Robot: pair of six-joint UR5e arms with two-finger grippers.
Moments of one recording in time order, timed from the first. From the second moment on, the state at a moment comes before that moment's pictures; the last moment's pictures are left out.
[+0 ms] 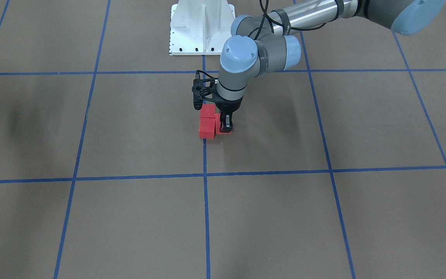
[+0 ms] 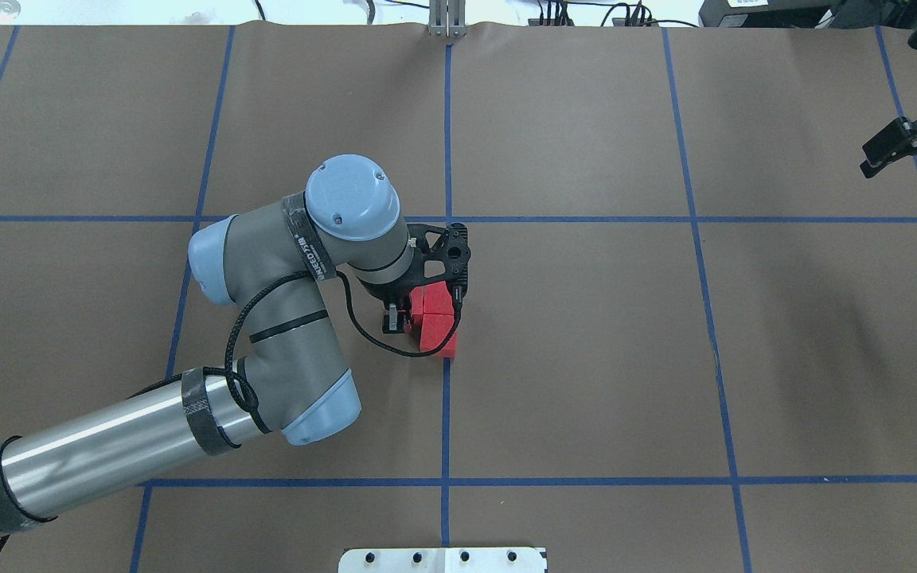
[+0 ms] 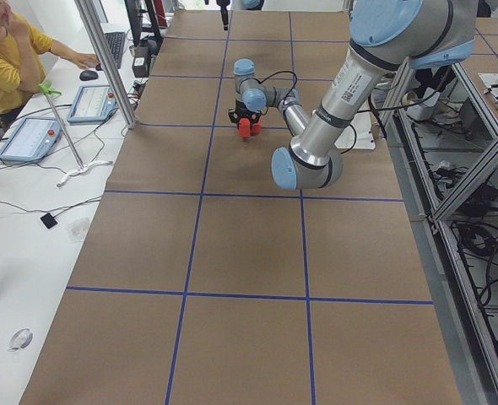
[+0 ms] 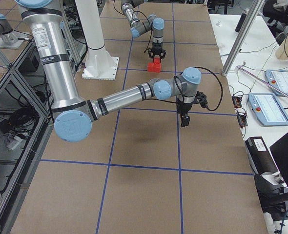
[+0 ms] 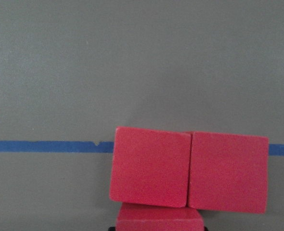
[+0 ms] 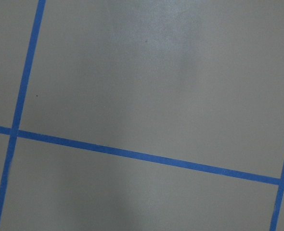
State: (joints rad) left arm -0.53 -2.35 -1.49 -1.70 -1.94 0.35; right arm 1.25 -1.33 1.69 -1.64 2.23 0.24
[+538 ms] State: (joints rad) left arm -0.50 -2.35 -1.49 -1.71 -1.89 0.35; right arm 1.25 -1.34 1.69 -1.64 2.23 0.24
